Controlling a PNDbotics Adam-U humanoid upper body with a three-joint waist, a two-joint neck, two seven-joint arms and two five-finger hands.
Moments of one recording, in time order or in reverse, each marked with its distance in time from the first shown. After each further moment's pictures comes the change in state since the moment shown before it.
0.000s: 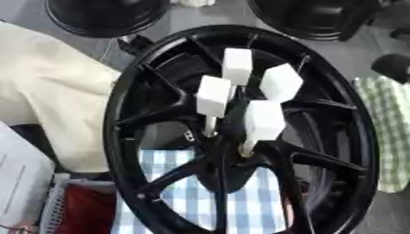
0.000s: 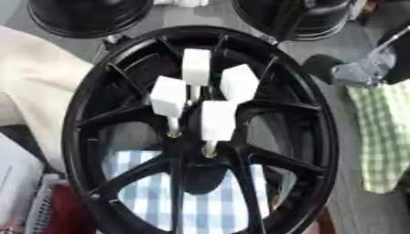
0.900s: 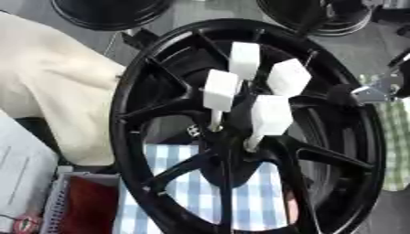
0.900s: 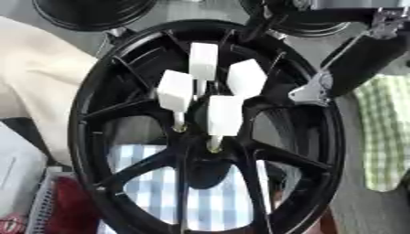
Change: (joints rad) left arm -0.008 -0.001 -0.009 0.000 0.011 0.004 -0.010; right arm -0.054 0.061 0.147 0.001 0.076 0.214 -0.119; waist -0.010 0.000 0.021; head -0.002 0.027
